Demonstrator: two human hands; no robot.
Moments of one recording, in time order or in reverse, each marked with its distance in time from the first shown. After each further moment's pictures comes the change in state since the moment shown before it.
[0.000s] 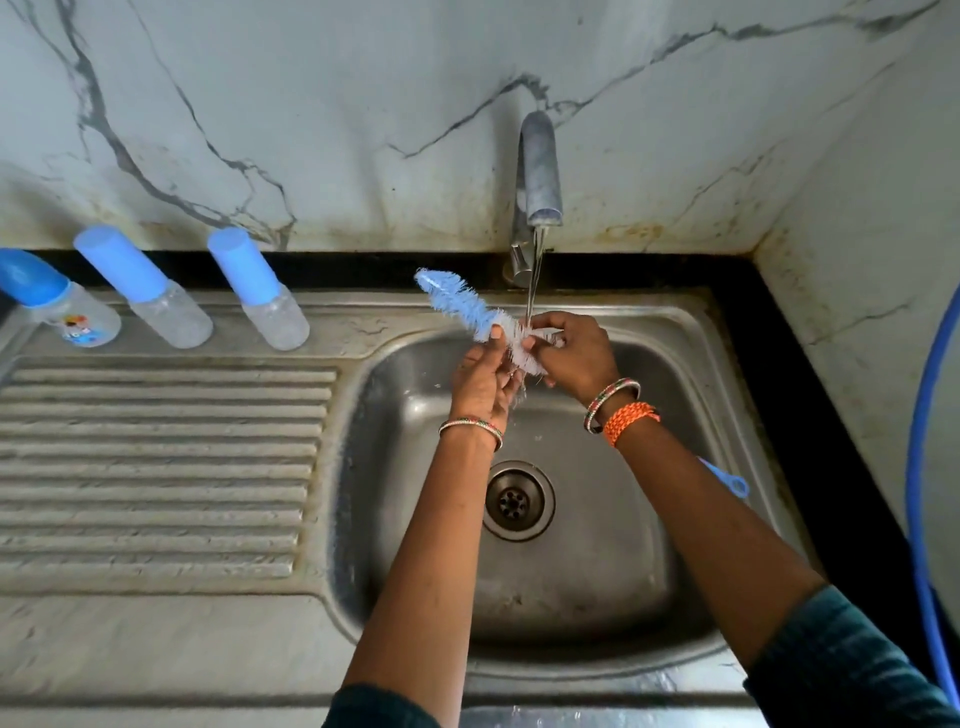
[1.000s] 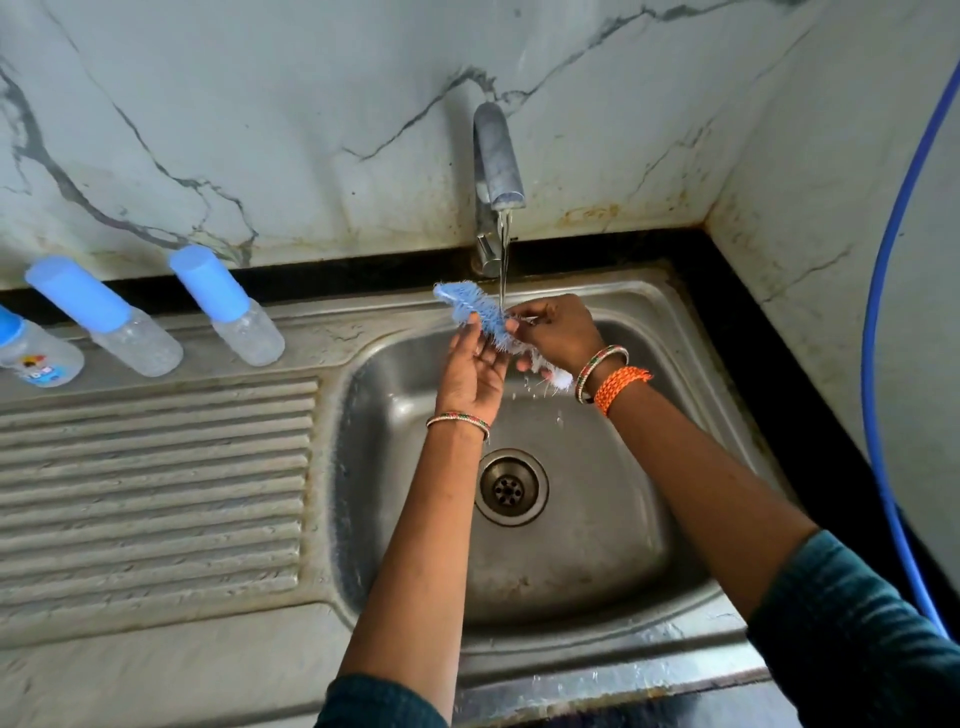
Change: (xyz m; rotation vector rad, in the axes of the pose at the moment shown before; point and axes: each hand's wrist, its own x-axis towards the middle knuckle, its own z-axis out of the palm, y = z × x) left_hand -0.003 0.003 0.001 -0.079 -0.114 -0.051; right_hand -0.013 -0.013 -0.013 0.172 -0.038 0.117
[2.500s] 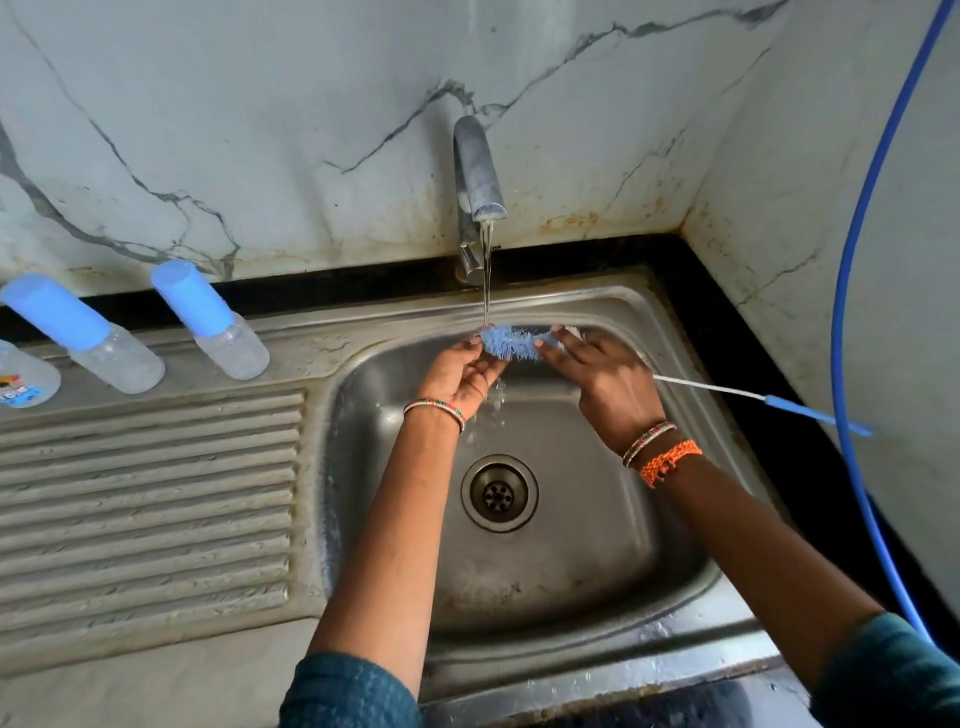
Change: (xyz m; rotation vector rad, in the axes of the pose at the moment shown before) left_hand 0.007 0.011 0.006 0.064 0.036 -0.219; right_hand -0.048 0.058 -0.042 -1.016 0.245 -0.658
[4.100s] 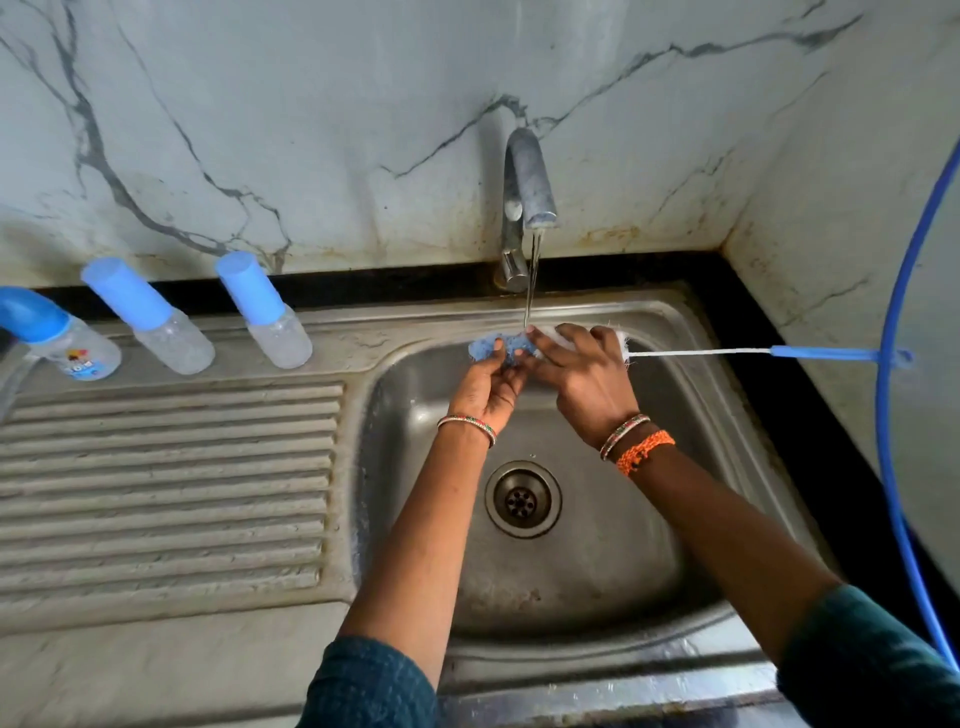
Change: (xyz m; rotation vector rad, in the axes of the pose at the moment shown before) left_hand -0.007 -0.003 -0.014 -0.238 -0.071 0.072; right_hand 0.034 -0.041 0.008 -0.134 0.107 -0.246
